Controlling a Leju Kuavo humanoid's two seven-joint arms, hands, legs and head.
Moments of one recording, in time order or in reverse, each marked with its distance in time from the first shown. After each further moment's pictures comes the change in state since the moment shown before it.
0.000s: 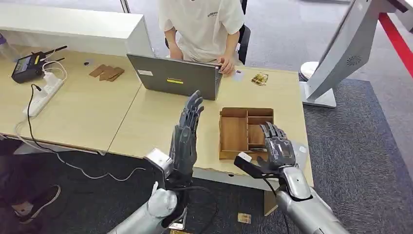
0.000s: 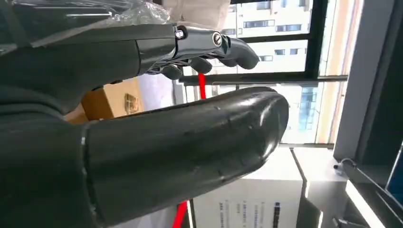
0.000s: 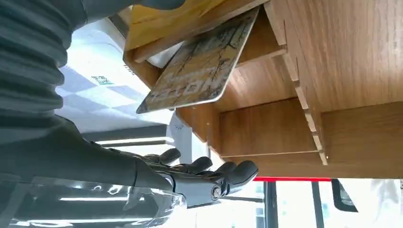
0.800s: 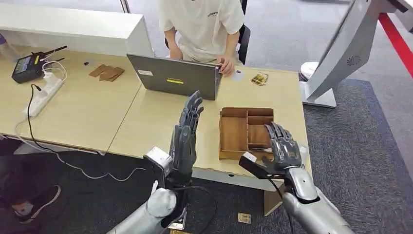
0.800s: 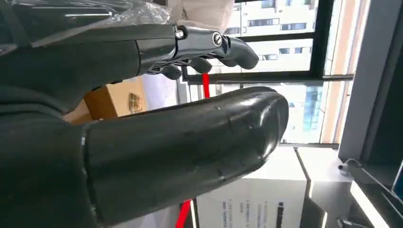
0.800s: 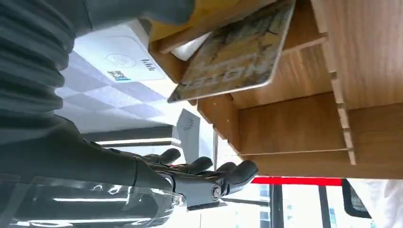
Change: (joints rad) left arm 0.000 0.005 0.000 -0.003 0.007 -0.007 0.018; right arm 0.029 -0.079 0.001 -0.127 -0.003 0.071 0.056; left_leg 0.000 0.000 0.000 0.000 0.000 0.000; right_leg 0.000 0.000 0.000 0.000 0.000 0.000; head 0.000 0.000
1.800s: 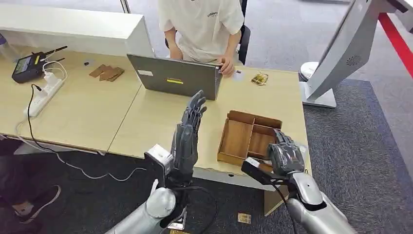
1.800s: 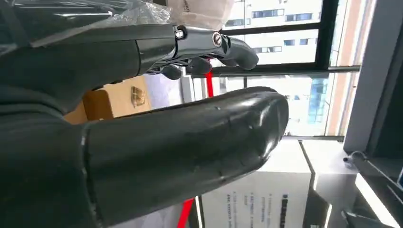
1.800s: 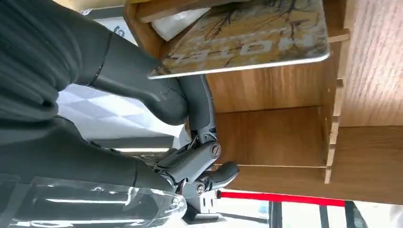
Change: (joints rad) left arm -0.012 0.010 -0.022 -0.028 -0.003 -0.004 0.059; right arm 0.052 -0.074 0.001 -0.147 -0.014 0.116 0.051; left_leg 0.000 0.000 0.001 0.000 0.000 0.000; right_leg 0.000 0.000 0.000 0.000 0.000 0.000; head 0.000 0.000
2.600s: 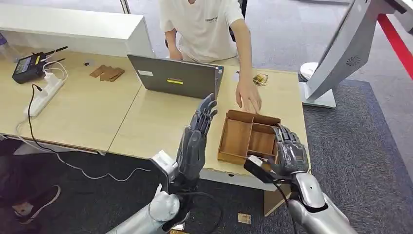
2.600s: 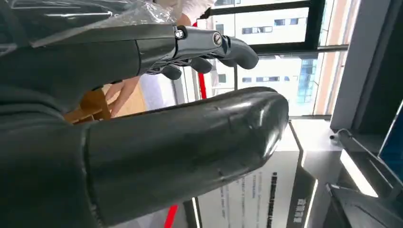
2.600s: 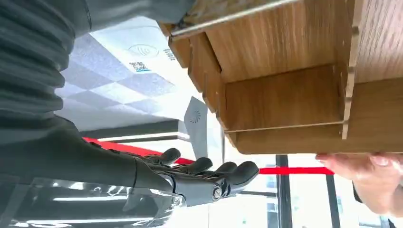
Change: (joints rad) left arm -0.015 0.000 -0.054 0.004 0.028 -0.033 -0.039; right arm 0.016 -0.002 -0.033 -0.012 0.057 -0.082 0.025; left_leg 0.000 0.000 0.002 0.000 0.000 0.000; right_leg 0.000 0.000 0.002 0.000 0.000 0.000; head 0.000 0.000
